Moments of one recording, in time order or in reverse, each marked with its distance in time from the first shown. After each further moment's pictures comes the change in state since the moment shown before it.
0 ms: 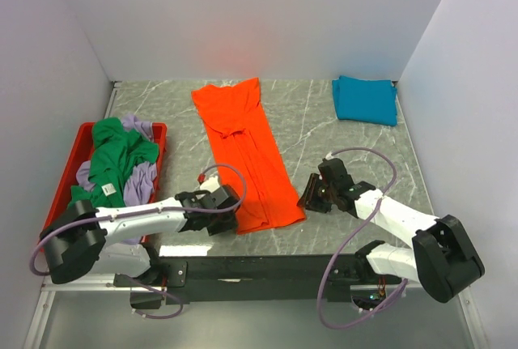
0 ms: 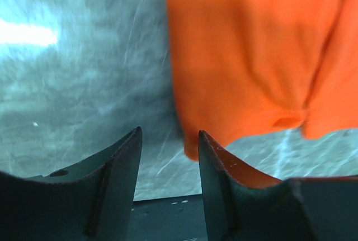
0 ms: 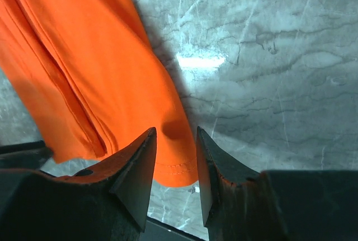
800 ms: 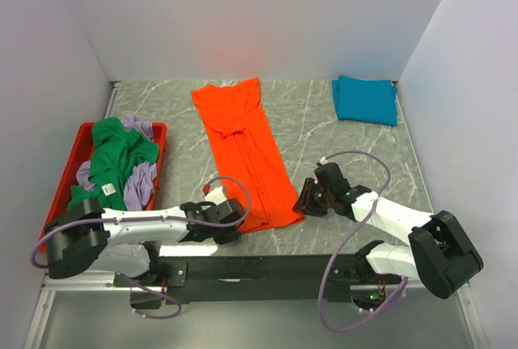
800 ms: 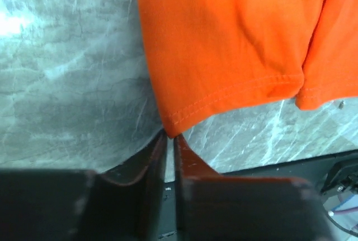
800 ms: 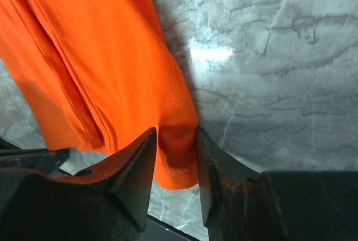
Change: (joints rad) left arm -0.139 0.016 -0.068 0.114 0.006 -0.147; right arm 0.048 0.028 -0.043 0.078 -0.035 -0.005
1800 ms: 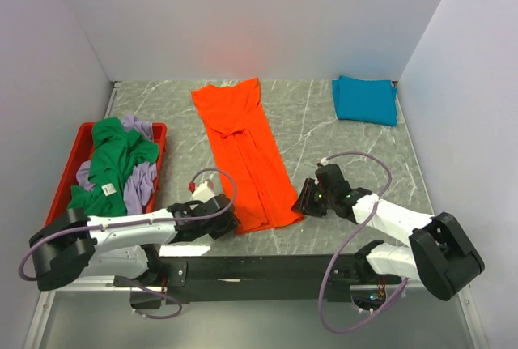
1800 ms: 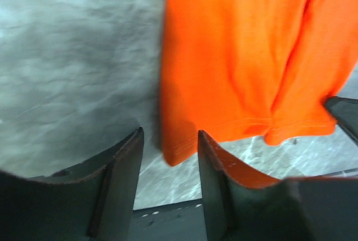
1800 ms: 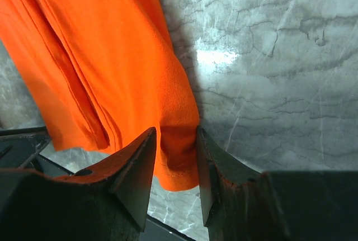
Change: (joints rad) left arm 0.082 -0.122 -0.092 0.064 -0.069 -0.073; right arm 0.002 -0.010 -0.026 0.047 -0.010 0.018
